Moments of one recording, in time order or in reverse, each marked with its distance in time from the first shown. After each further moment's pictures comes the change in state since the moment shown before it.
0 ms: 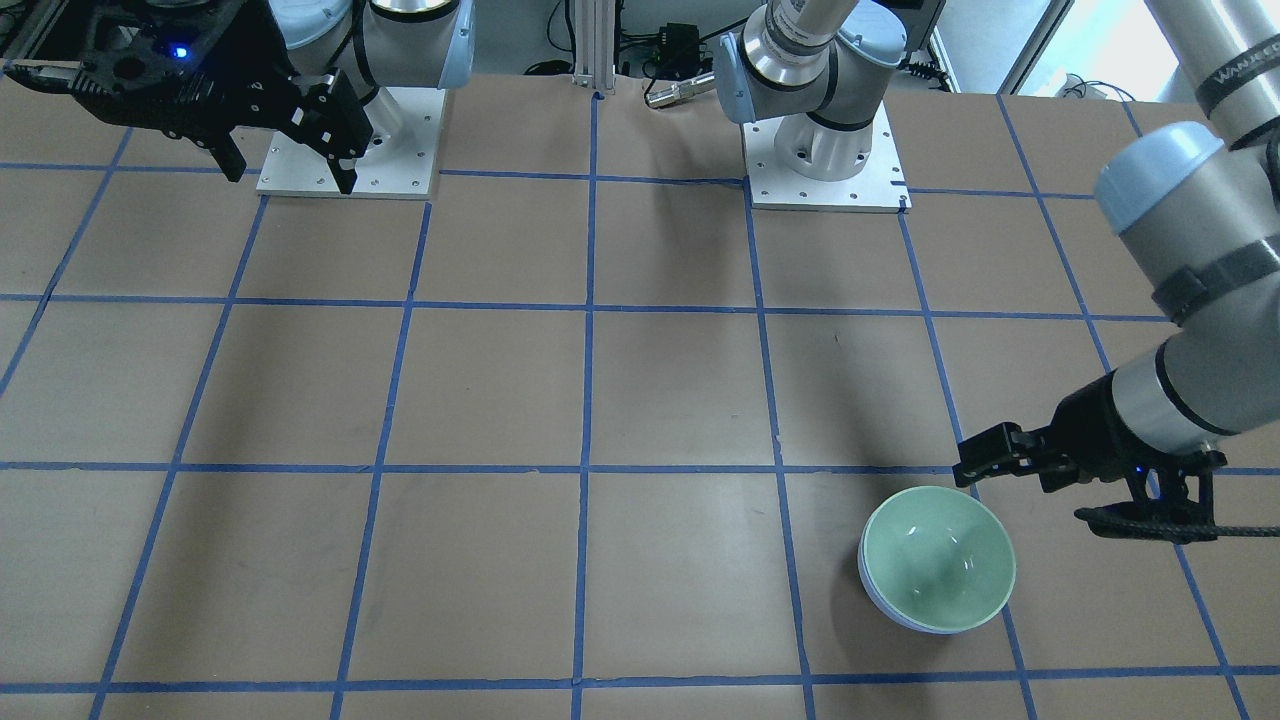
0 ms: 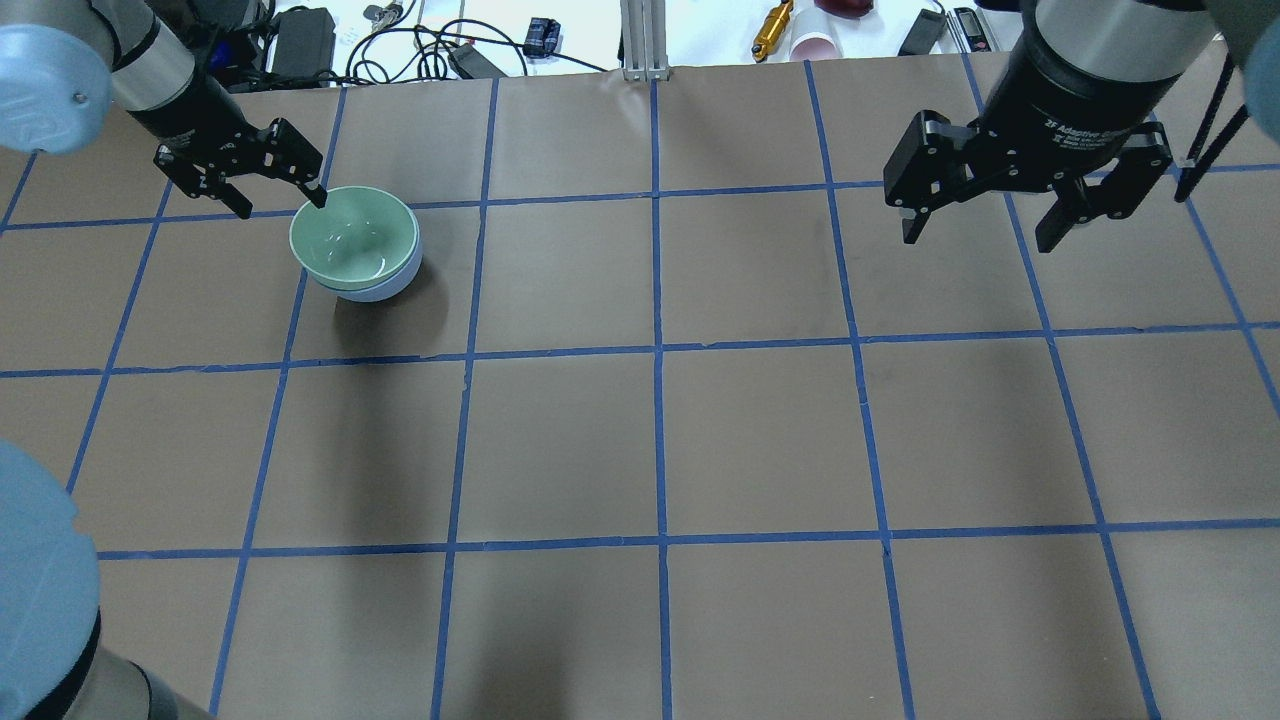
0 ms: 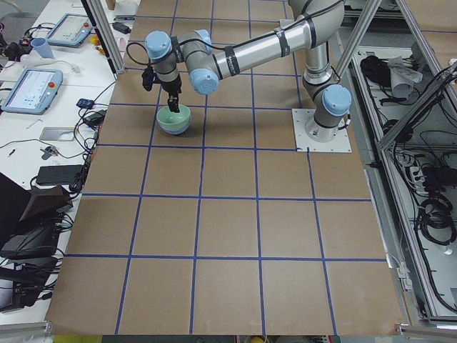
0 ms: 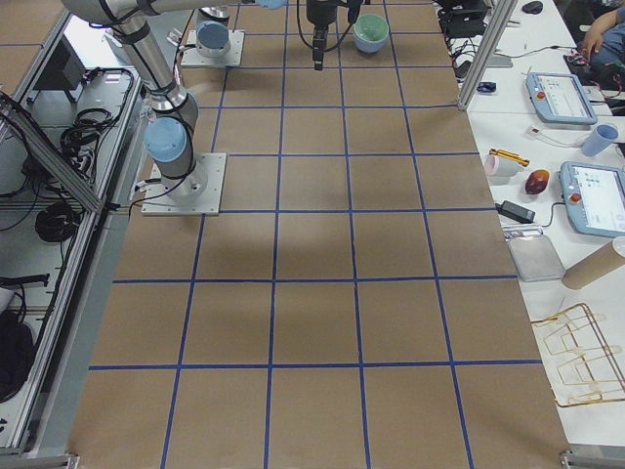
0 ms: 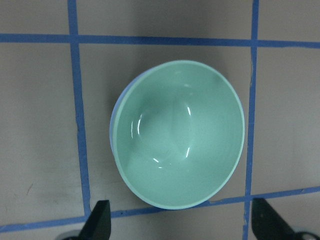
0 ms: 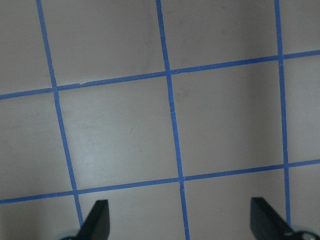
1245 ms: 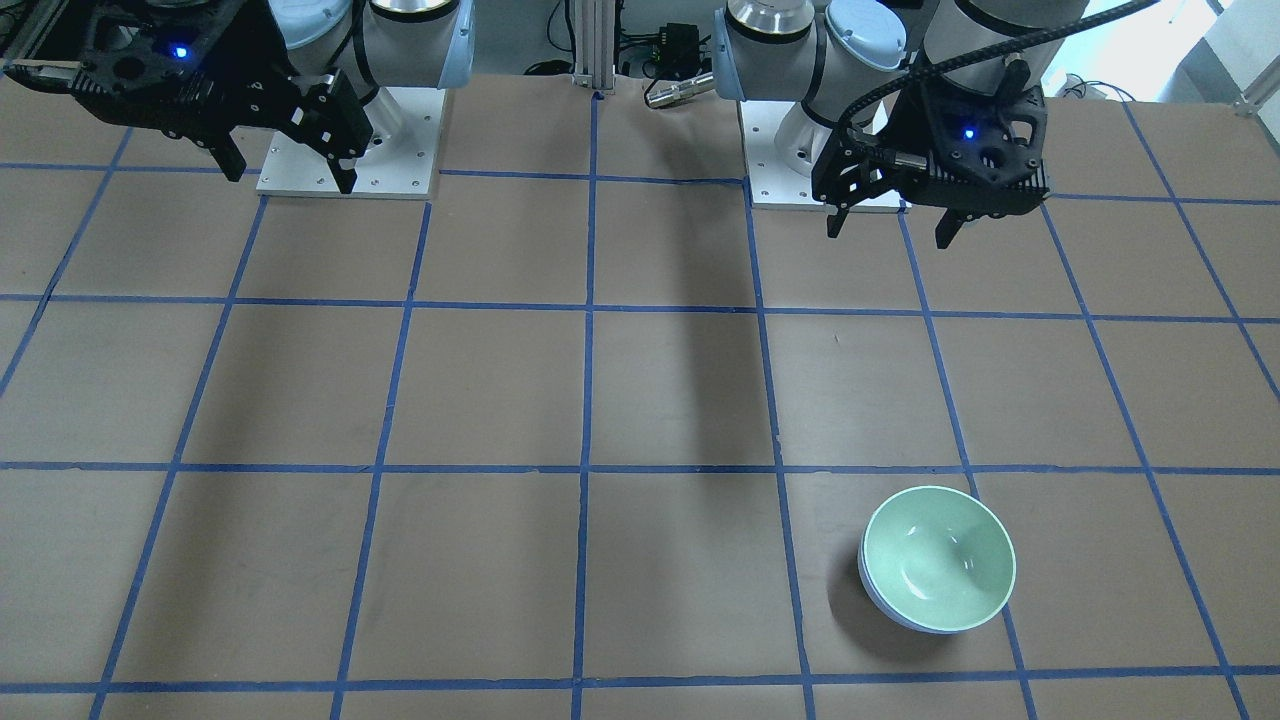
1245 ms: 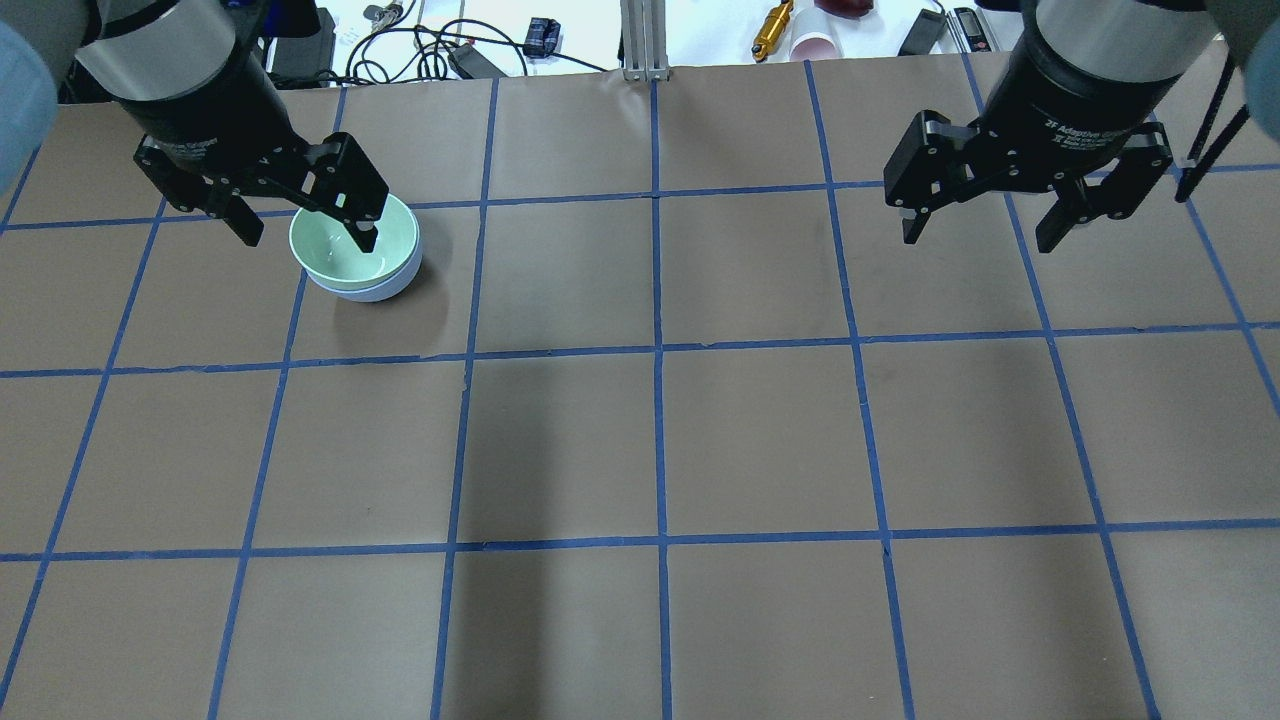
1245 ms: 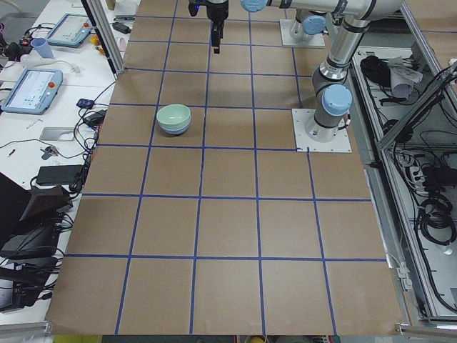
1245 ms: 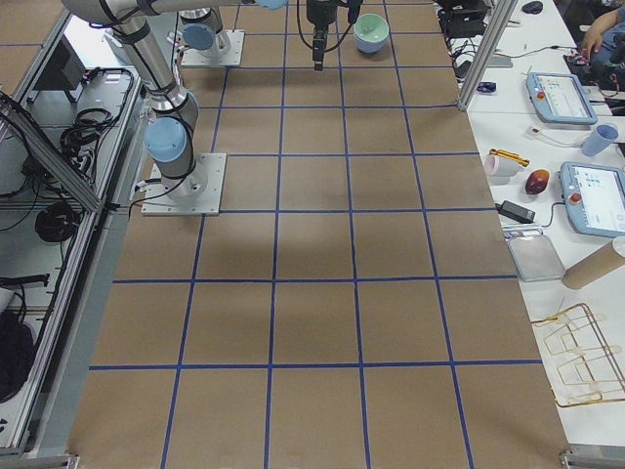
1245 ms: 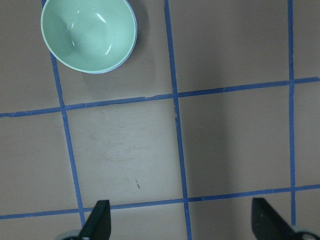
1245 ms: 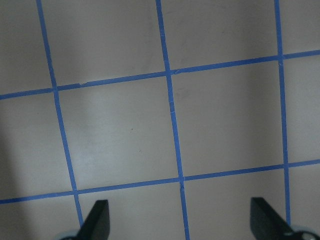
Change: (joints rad) left arm -0.248 0.384 -0.115 -0.211 0.099 -0.152; right arm 0.000 0.000 0.000 0.000 0.000 0.000
